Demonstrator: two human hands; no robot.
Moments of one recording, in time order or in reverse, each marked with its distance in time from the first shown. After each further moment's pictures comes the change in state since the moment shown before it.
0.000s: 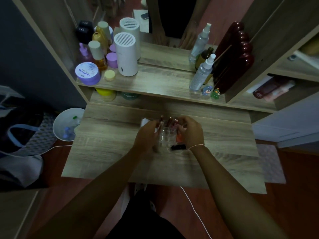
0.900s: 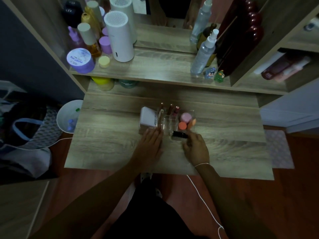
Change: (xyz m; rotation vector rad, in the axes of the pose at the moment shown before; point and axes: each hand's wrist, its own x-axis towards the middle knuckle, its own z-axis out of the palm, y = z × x) left_hand -0.067 -0.042 0.025 0.668 -0.313 0.415; right_hand -0.092 0.063 0.033 -0.052 -0.131 0.163
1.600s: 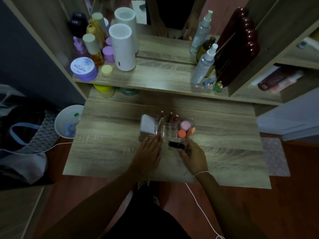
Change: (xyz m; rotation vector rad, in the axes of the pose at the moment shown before) left_hand -0.002 -0.002 0.004 -0.034 0.019 -0.033; right_hand -0.003 -0.017 -0.009 0.104 -0.022 0.017
